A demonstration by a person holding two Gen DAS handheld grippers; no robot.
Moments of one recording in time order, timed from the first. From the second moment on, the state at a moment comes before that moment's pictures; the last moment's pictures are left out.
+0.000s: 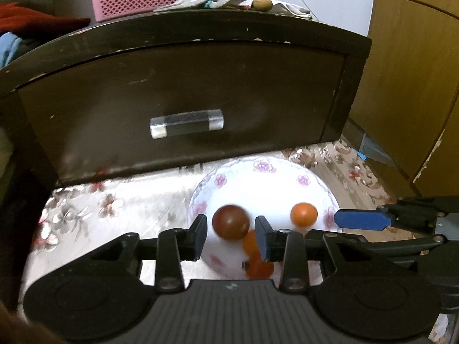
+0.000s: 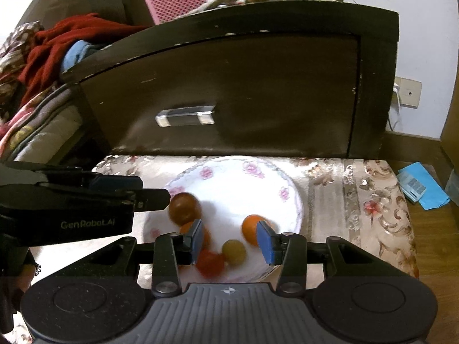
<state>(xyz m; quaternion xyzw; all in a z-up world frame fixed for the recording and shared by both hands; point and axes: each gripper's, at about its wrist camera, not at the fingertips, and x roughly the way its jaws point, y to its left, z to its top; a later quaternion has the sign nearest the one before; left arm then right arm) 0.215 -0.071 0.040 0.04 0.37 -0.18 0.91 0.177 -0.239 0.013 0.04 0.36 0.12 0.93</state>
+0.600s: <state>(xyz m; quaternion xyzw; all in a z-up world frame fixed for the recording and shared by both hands) 0.144 -0.025 0.015 0.04 0.43 -0.20 0.88 0.124 -0.196 -0.004 -0.01 0.42 0.18 0.89</state>
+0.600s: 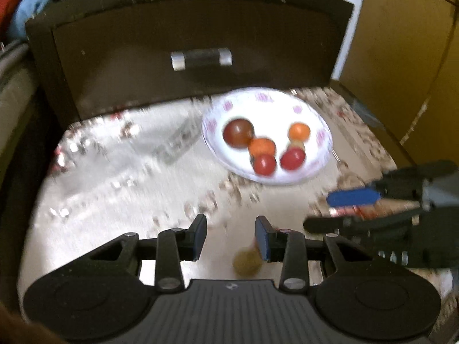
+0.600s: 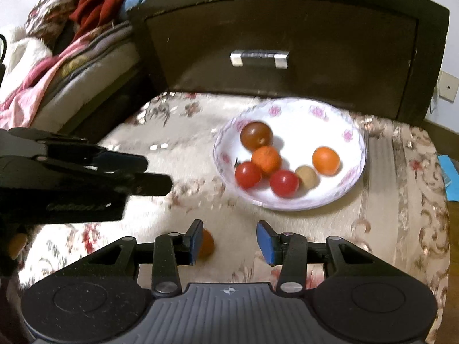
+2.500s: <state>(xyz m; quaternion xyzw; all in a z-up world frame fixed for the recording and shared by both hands) 0.150 -0.021 -0.034 0.11 0.49 -0.19 0.85 0.148 -0.152 -0.044 -0.07 0.45 0.23 0.86</state>
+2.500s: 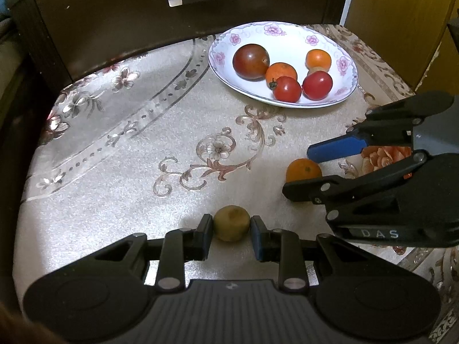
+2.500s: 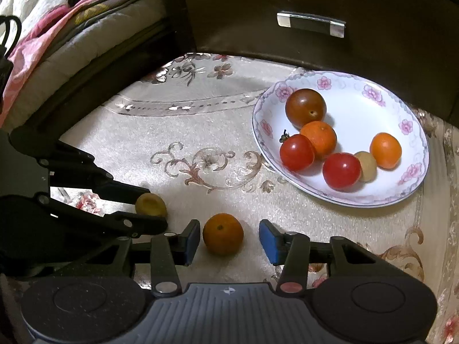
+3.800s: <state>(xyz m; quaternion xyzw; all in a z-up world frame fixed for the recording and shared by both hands) 0.147 -0.033 -0.025 0.12 0.47 -0.20 0.85 0.135 -0.153 -0.038 -0.10 0.44 0.22 0.87</state>
